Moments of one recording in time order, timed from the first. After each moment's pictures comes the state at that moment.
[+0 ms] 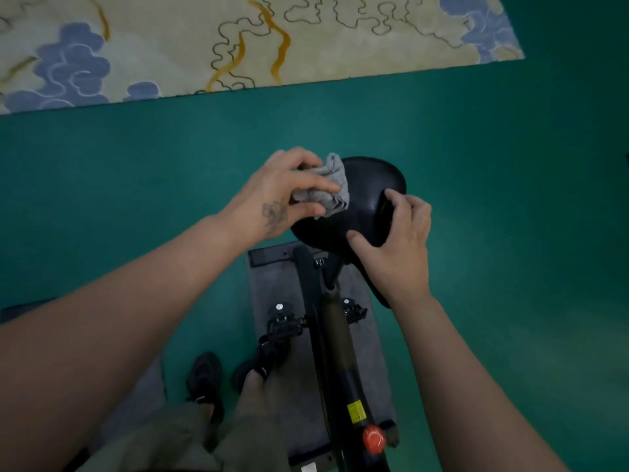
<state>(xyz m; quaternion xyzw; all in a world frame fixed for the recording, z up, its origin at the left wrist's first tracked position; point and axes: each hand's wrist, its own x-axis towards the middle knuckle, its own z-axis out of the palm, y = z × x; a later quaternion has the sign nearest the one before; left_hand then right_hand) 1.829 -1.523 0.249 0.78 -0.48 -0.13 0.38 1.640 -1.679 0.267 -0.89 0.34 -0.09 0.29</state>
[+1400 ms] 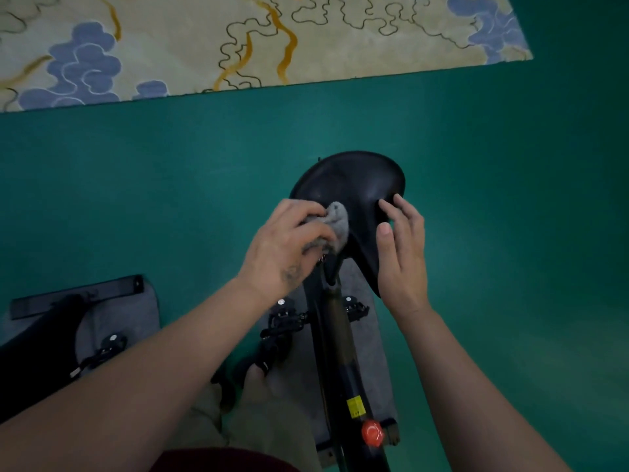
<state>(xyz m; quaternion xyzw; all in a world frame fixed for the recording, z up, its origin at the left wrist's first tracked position) 1.735 -1.502 0.226 0.81 -0.43 -0.01 0.40 1.608 -1.677 0.250 -0.85 0.29 -0.14 0.41</state>
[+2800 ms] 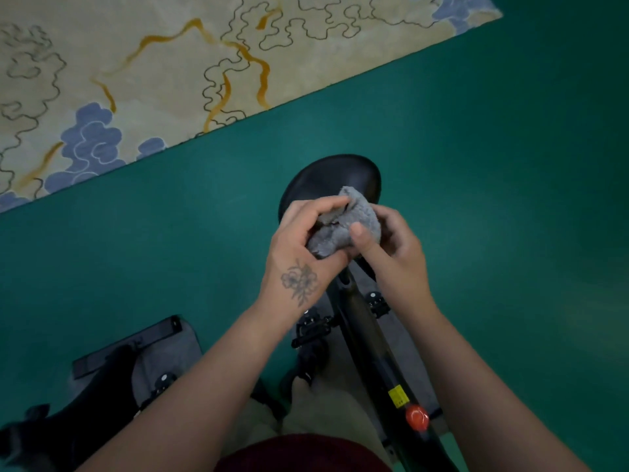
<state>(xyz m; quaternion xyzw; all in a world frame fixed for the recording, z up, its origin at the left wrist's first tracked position) 1.696 -1.524 0.323 0.73 -0.30 -0.19 0.59 1.594 -1.640 0.319 -0.65 0.32 -0.21 0.66</state>
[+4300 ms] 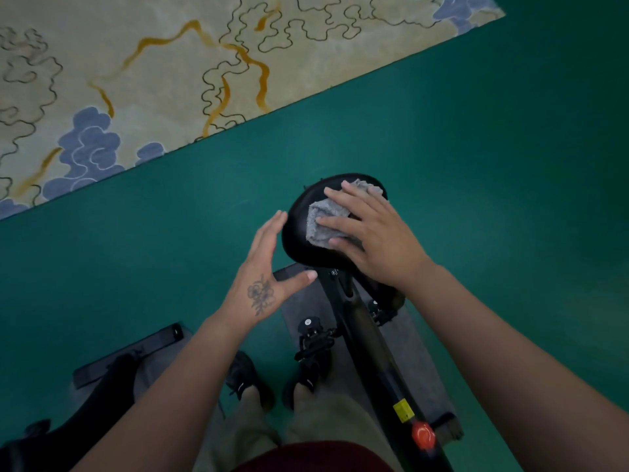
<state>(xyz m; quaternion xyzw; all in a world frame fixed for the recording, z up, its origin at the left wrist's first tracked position) 1.767 -1.484 0.253 0.79 -0.29 -0.31 0.44 1.659 -1.715 0.269 -0.98 0.03 -0.05 0.17</state>
